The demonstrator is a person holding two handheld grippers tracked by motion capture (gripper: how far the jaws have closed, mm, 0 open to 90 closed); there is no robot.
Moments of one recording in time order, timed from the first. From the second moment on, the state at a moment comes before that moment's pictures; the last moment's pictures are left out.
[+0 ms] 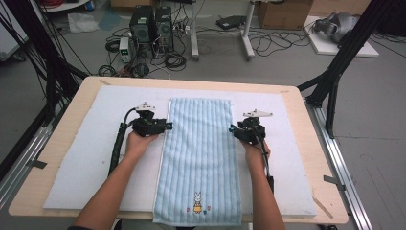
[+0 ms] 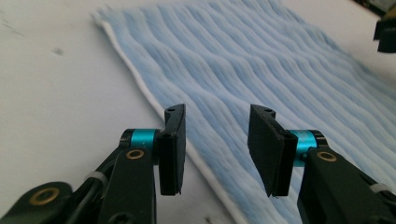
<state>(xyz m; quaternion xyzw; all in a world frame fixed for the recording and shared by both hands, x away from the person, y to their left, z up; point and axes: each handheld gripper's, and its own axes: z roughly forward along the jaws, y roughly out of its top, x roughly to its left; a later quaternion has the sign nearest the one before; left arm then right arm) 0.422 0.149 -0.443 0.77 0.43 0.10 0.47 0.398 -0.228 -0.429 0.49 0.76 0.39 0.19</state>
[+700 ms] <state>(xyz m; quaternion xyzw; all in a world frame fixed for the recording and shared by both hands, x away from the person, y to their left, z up) 0.411 0.155 -0.446 0.72 0.48 0.16 0.48 0.379 -0.232 -0.435 0.49 0.76 0.38 0.22</state>
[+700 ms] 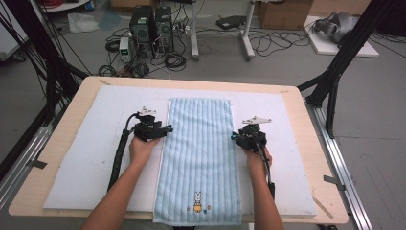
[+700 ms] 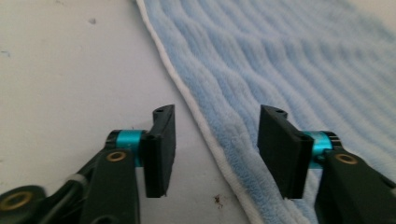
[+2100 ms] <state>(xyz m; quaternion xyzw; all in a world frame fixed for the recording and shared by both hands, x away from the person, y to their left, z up) 0.377 0.201 -0.403 0.69 0.37 0.16 0.60 0.333 -0.292 -0.397 0.43 0.74 0.46 0.25</state>
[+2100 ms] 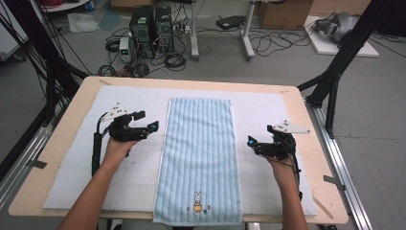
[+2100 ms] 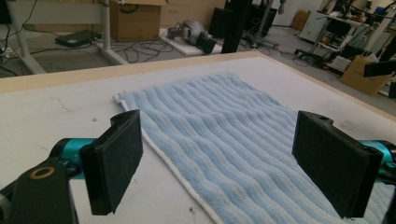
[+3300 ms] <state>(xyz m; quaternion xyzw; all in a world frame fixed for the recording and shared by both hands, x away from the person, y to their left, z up) 0.443 0.163 -0.433 0.72 0.46 0.18 0.50 0.336 -0.293 -0.403 0.44 0.74 0.46 0.21</state>
